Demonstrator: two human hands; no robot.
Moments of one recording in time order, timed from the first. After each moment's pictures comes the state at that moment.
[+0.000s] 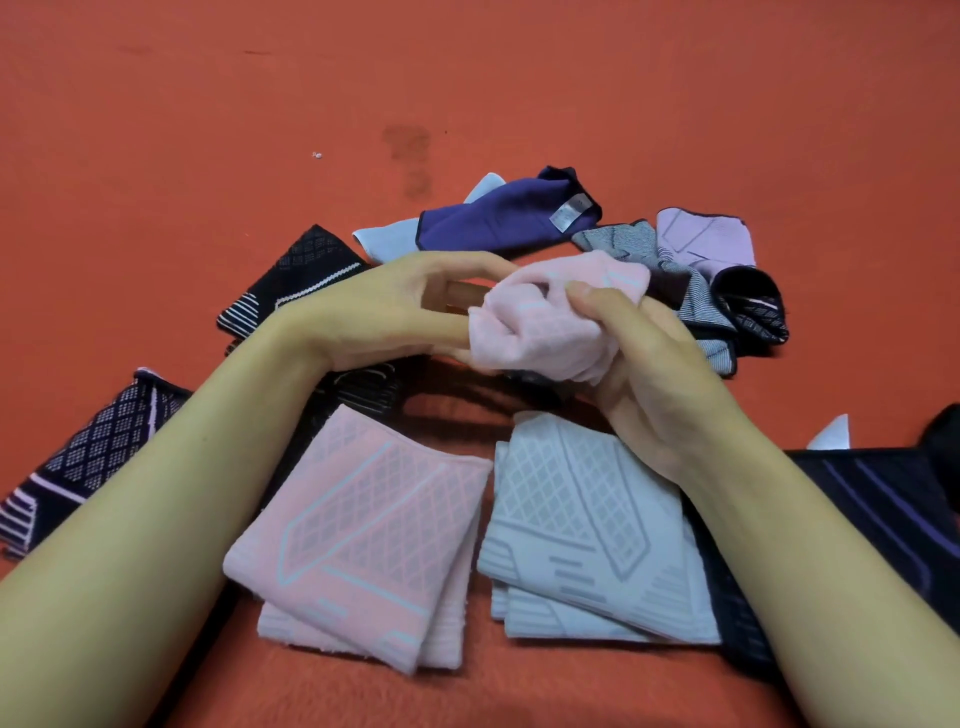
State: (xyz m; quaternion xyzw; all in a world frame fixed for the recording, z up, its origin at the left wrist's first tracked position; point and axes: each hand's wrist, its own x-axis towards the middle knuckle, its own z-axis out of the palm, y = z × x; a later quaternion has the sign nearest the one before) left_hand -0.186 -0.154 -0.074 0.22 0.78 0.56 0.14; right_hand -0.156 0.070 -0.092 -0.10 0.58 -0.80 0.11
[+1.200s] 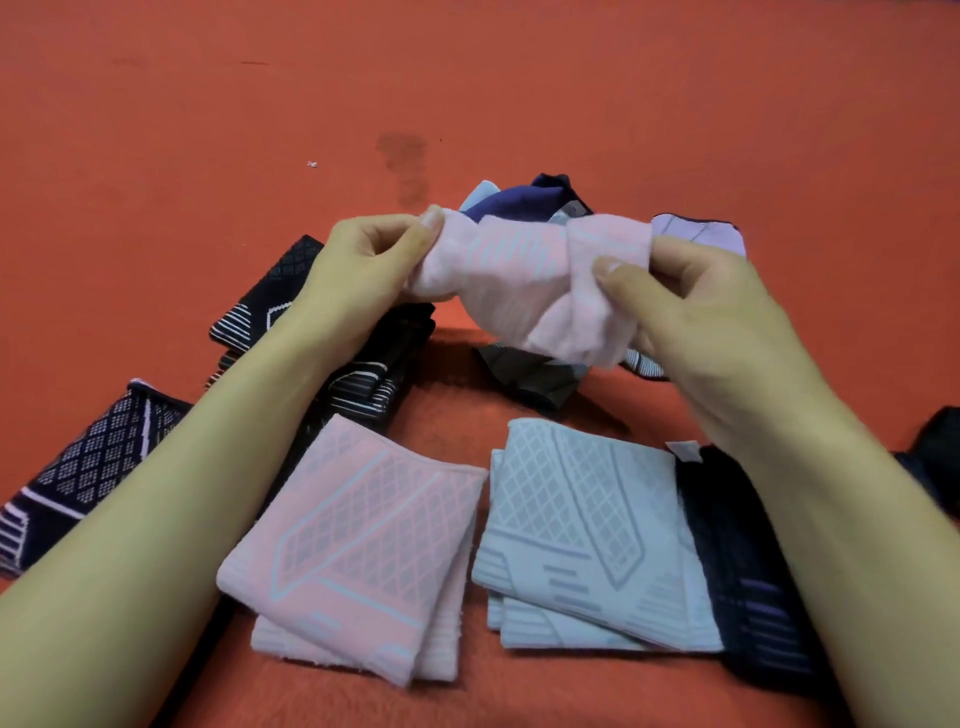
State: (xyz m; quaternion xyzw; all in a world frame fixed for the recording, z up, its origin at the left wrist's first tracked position) left_hand -0.197 -0.157 -0.077 0.05 0.76 0.63 -0.10; right_hand -0.167 0.096 -0.066 -0.12 0.76 -0.63 -0.07
